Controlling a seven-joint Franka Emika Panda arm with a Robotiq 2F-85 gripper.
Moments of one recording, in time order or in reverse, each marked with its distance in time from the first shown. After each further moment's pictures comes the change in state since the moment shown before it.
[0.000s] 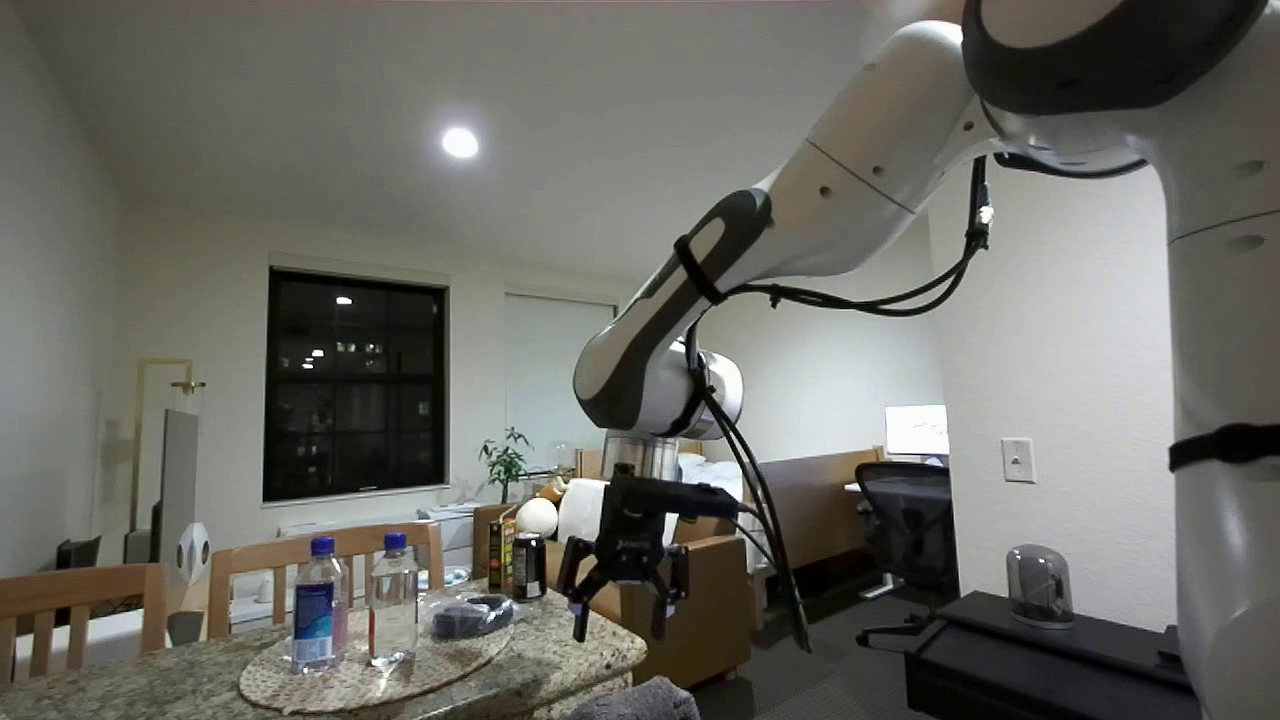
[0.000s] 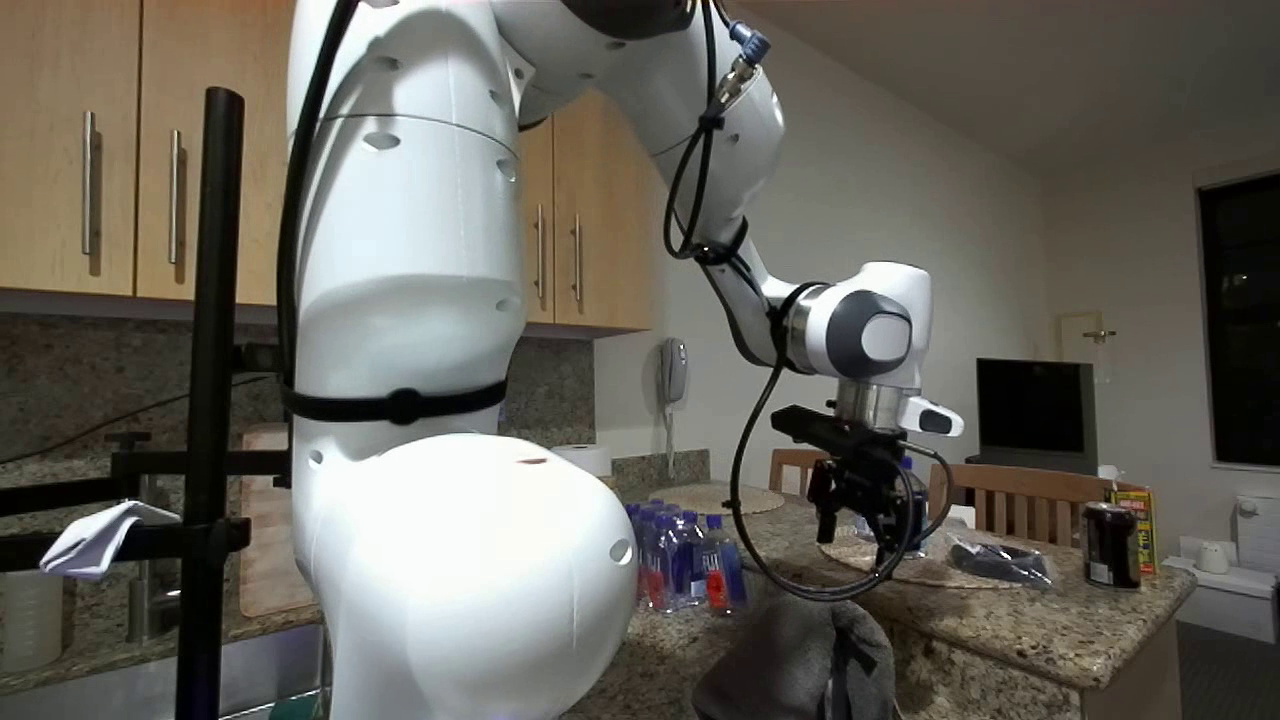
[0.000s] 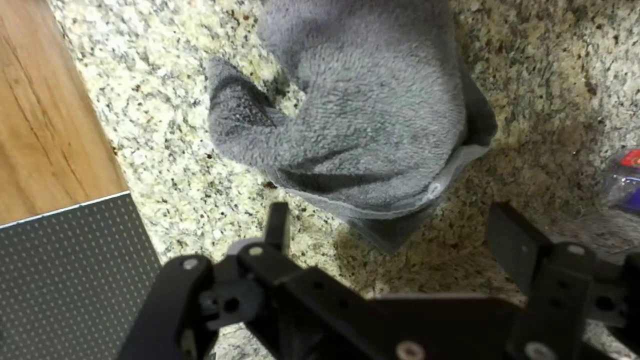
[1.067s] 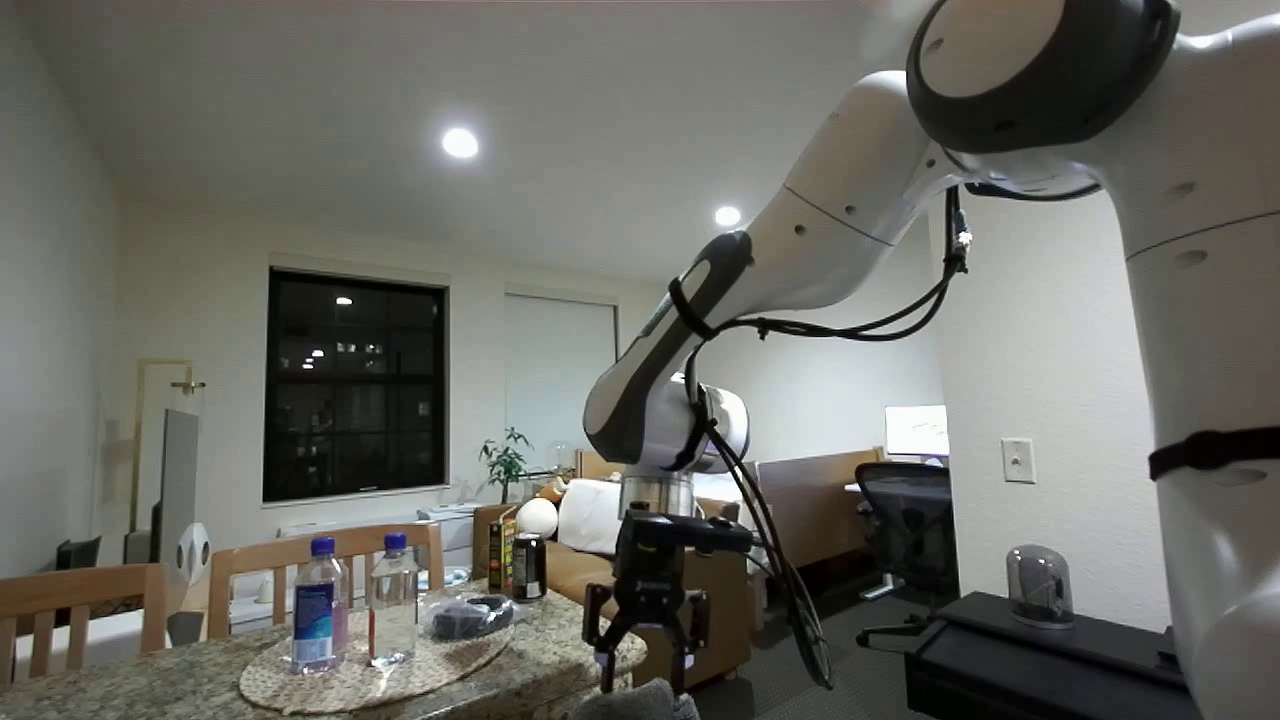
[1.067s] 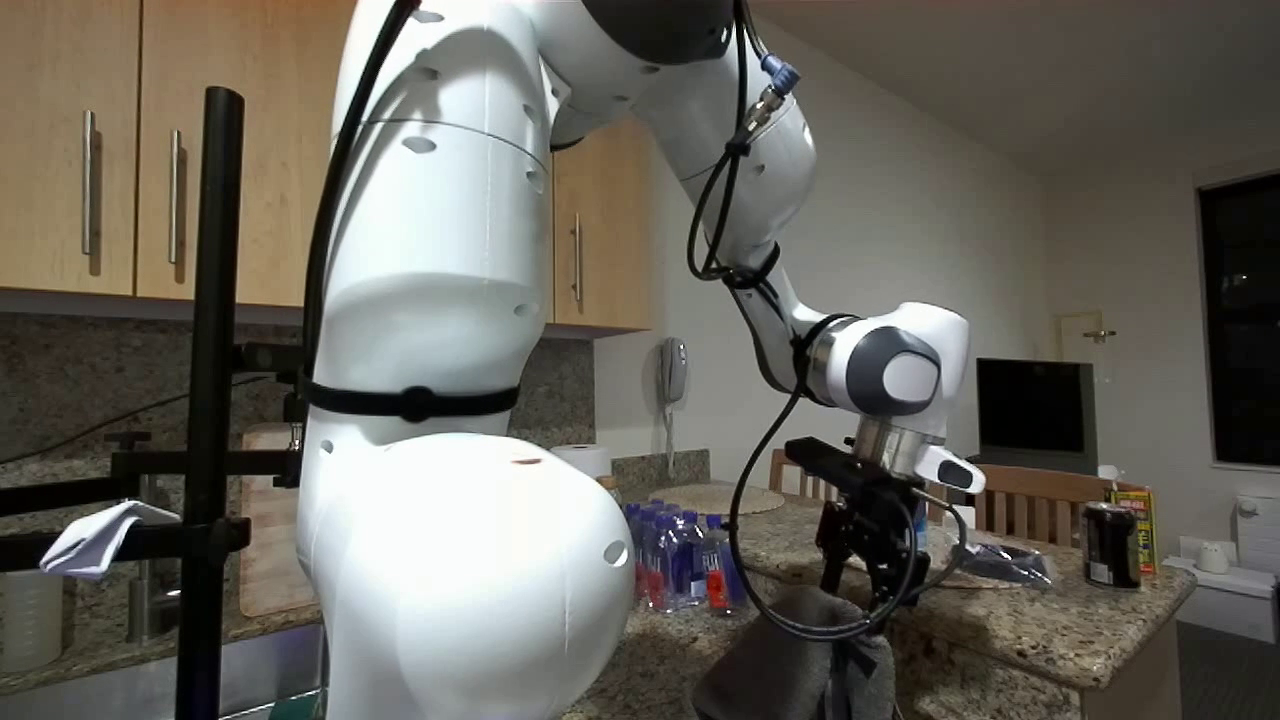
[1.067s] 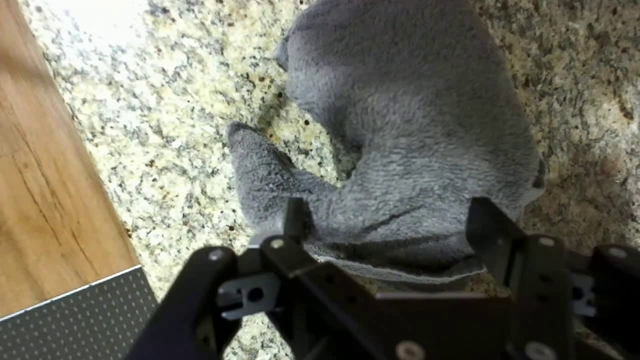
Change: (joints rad) arm -0.024 0.089 -0.023 0.000 0.066 -0.058 -0.009
